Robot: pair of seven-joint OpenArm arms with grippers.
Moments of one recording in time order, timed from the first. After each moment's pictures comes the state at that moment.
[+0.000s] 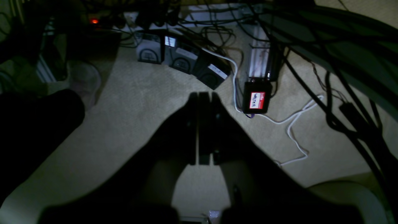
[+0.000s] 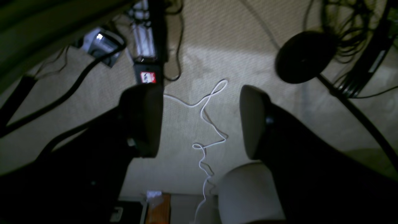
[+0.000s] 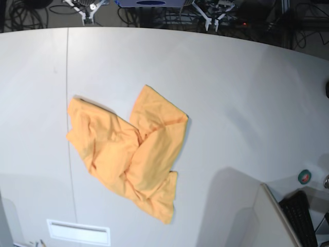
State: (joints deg) left arm 6.8 -3.7 1.2 10.7 0.1 -1.2 -1.1; right arm -7.5 2.0 -0.7 6.4 -2.1 0.0 5.2
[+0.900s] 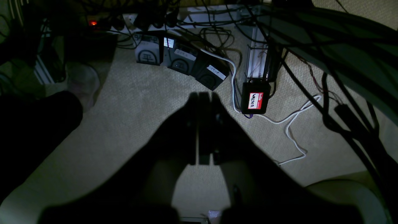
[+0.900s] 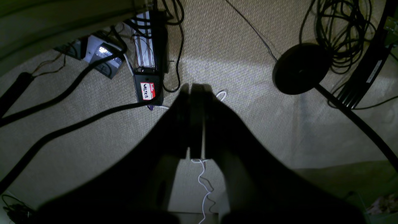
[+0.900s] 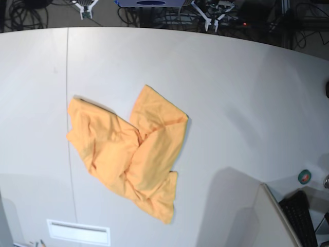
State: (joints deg) left arm 6.8 -3.8 1.3 10.6 0.1 -1.2 -1.0; right arm -10.3 2.3 -0.5 6.4 -2.1 0.0 11.6
